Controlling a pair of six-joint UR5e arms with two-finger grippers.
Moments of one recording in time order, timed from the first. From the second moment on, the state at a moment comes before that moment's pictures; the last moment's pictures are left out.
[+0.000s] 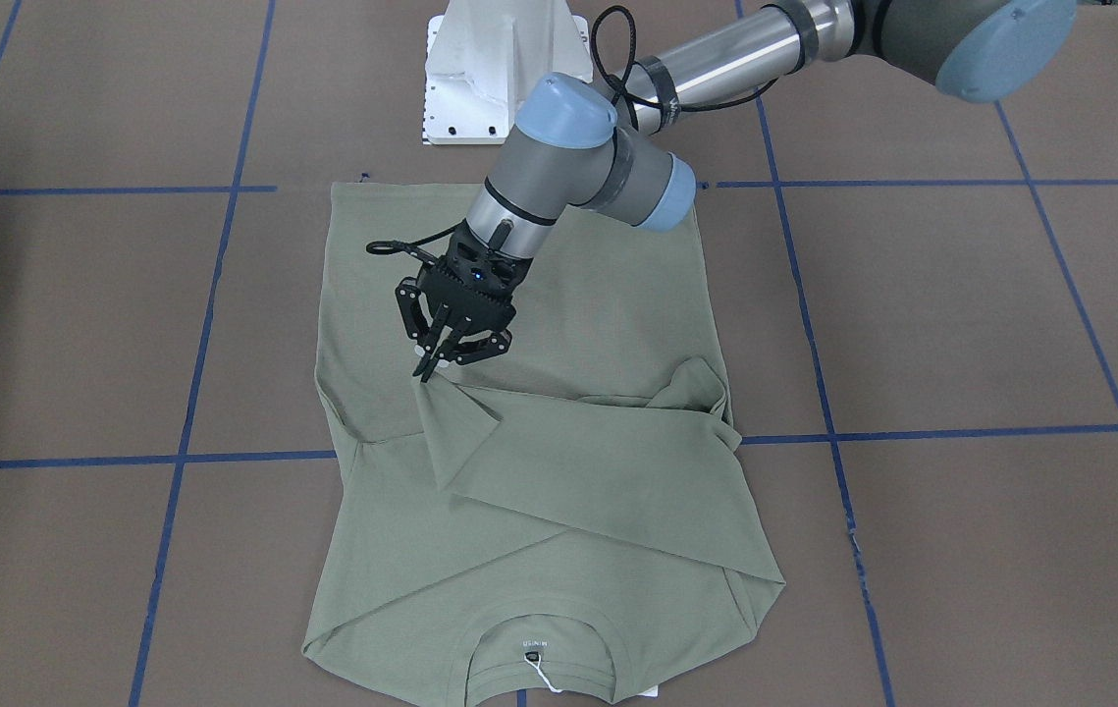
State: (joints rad) left arm -0.47 -2.49 -1.25 -2.39 -1.60 -0.92; right arm 1.53 -1.49 1.69 -1.56 2.33 -0.06
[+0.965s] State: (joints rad) left arm -0.48 -2.47 -1.26 -2.43 -1.64 -0.93; right arm 1.52 -1.47 1.69 -1.48 2.34 -0.04
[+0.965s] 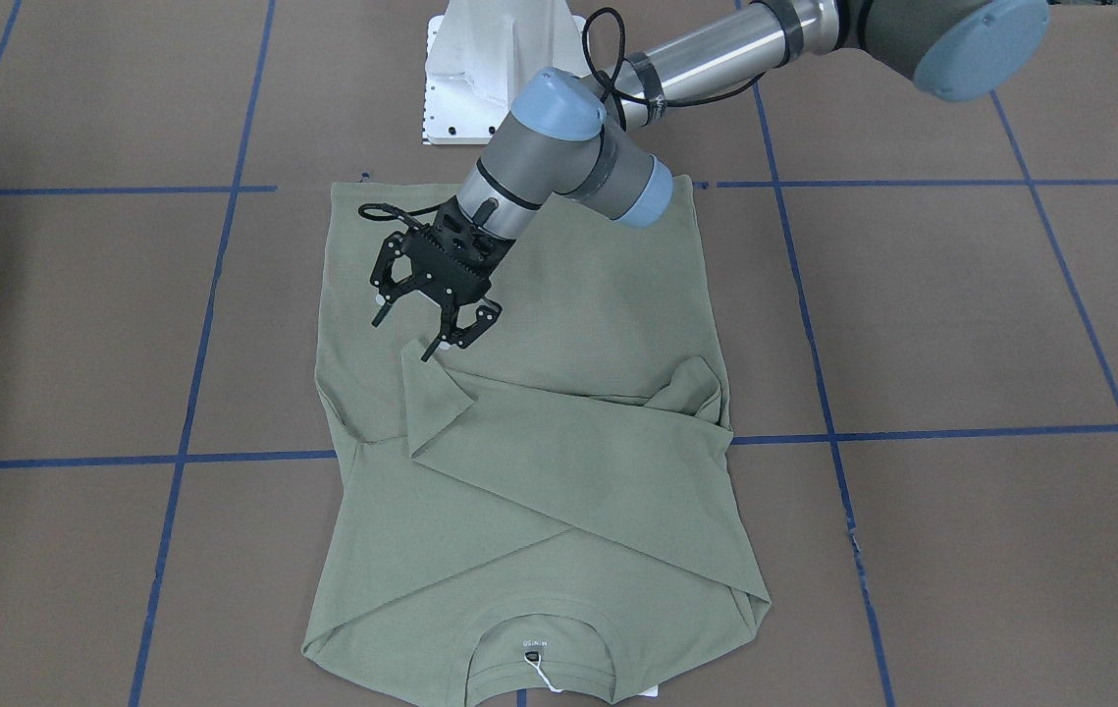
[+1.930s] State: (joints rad) left arm -0.88 -2.05 -1.79 -1.86 -1.93 -0.44; right arm 1.03 -1.19 1.75 -1.36 2.09 0.68
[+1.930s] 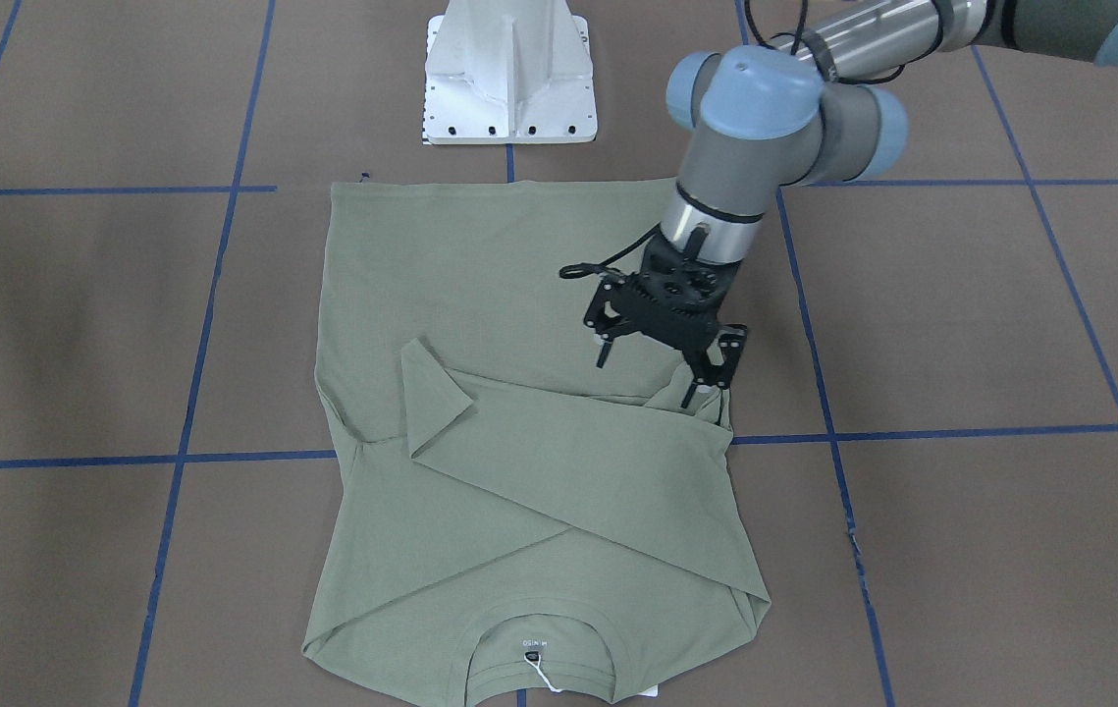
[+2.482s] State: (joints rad) left arm -0.99 -1.84 -1.84 -2.00 -2.02 -0.33; right arm 0.69 -0.90 1.69 -1.62 1.74 1.00
